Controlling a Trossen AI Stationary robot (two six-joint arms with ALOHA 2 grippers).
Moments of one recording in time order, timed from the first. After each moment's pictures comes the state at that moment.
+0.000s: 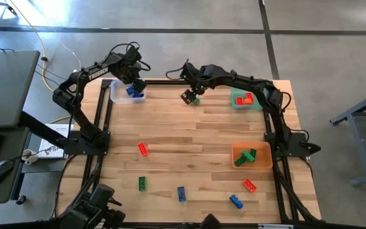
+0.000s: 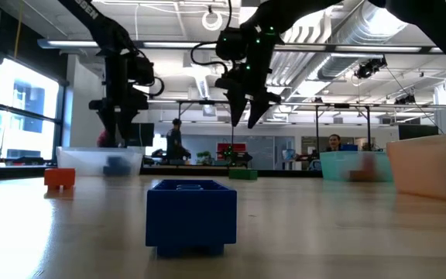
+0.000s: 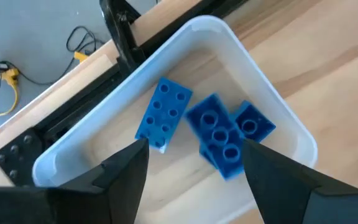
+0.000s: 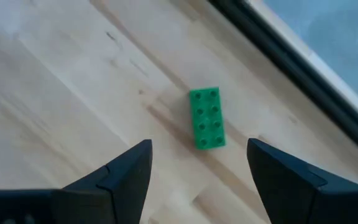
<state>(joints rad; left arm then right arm) 1.13 1.67 1.27 -0.98 -0.11 0.06 -0.44 2.09 1.91 -1.02 0.13 0.32</state>
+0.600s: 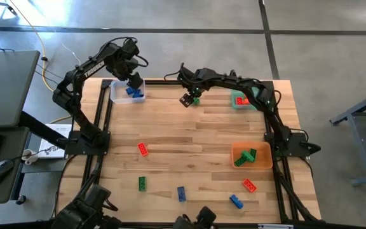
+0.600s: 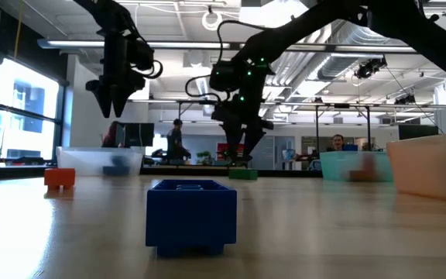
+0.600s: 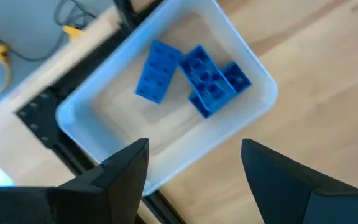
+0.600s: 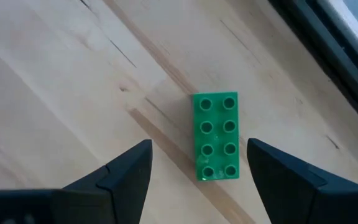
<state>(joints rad) 1.13 1.67 1.48 -1.31 -0.07 0.06 -0.49 2.24 1.91 -0.95 0.07 0.22</state>
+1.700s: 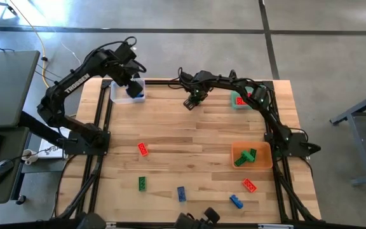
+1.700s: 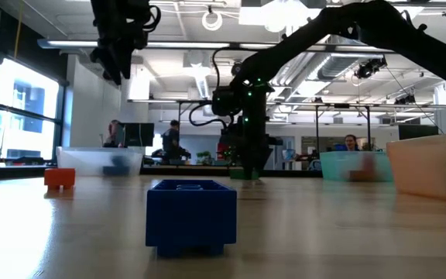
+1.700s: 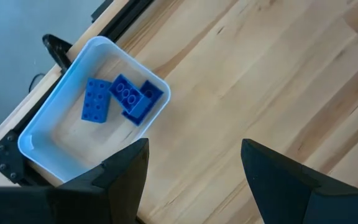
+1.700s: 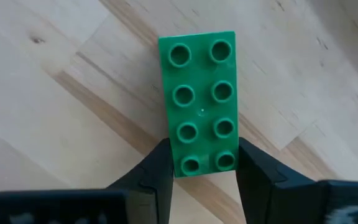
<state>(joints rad) 0.94 1.41 1.48 -1.34 0.04 0.06 -0.51 2.34 1.91 -1.03 0.06 0.25</state>
